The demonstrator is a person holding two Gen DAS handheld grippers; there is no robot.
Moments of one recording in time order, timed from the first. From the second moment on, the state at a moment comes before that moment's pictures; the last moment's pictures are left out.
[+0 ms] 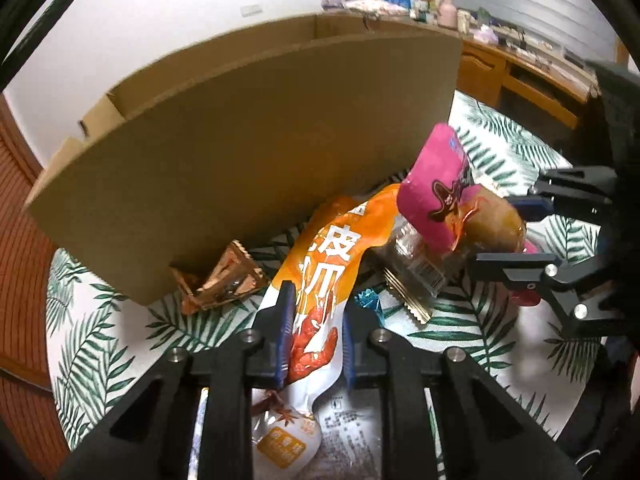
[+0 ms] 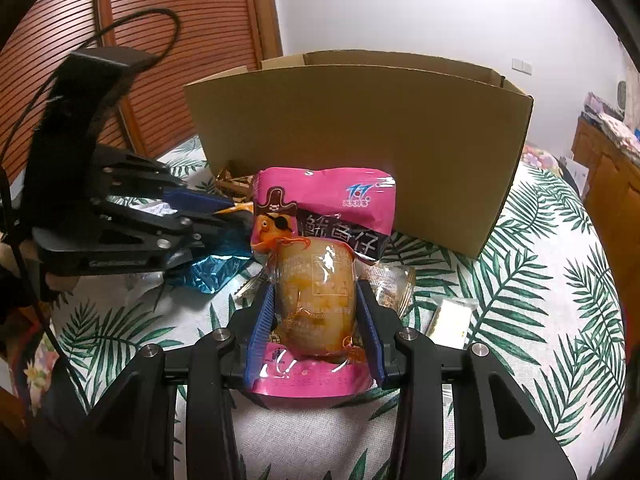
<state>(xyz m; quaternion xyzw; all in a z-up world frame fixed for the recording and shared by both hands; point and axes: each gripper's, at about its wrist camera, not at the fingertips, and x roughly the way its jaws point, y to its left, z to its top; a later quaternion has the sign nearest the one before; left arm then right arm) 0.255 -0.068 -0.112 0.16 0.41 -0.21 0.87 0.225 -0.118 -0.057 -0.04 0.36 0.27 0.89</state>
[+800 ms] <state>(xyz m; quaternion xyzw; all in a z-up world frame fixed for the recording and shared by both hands) 0.217 -0.037 -0.053 0.05 0.31 -0.23 0.92 0.213 -0.124 -0.049 -0.03 0.31 0.26 0.91</state>
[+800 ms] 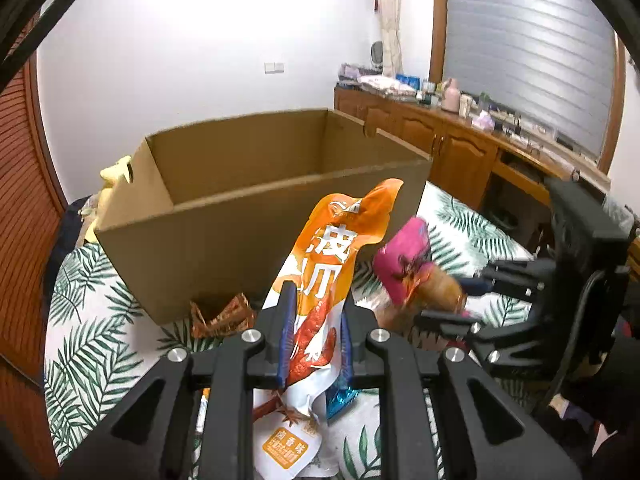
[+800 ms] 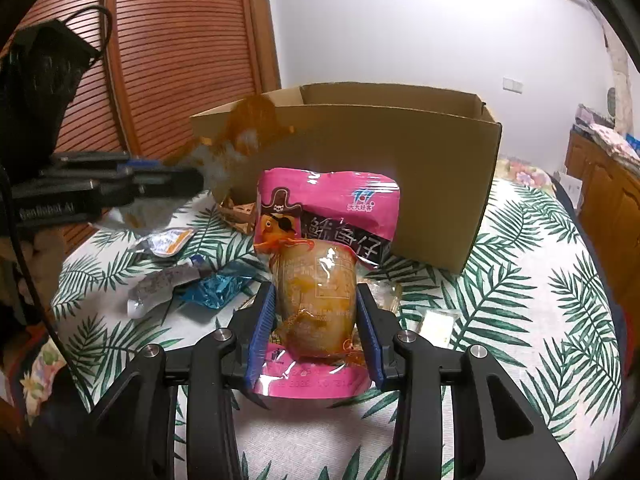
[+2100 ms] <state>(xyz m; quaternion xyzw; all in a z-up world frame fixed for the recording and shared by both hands) 0.314 -0.019 0.021 -0.02 0.21 -0.23 0.95 0.291 -0.112 0.067 -0.04 0.21 0.24 0.95</state>
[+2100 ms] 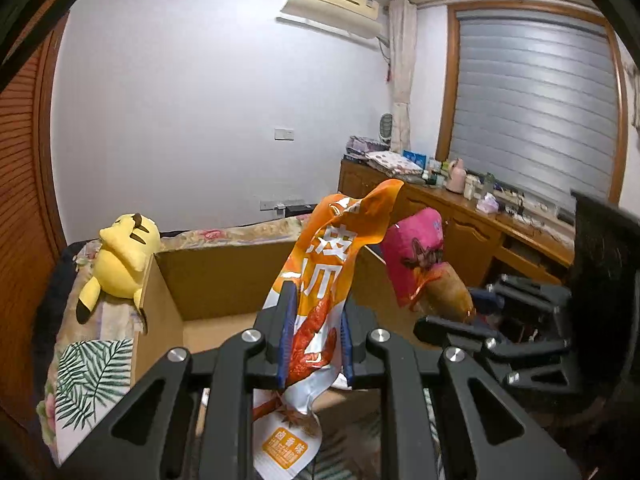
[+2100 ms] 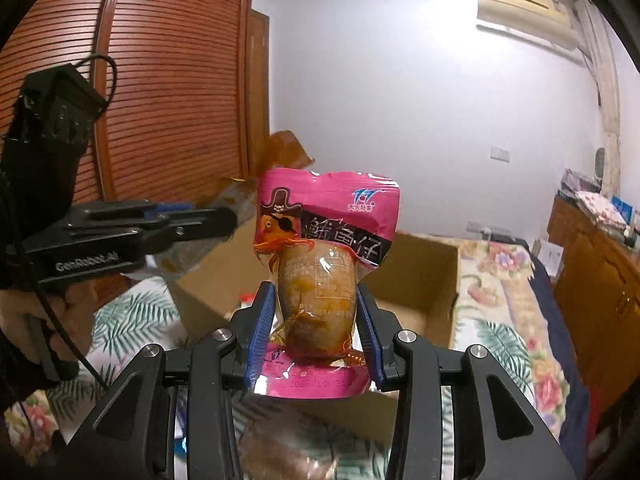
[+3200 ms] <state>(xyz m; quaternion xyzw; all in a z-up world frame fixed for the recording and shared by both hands) 0.380 -0.020 -0.025 -0.02 0.27 -0.18 0.95 0.358 -0.115 0.020 -0.01 0.27 0.21 0.94</state>
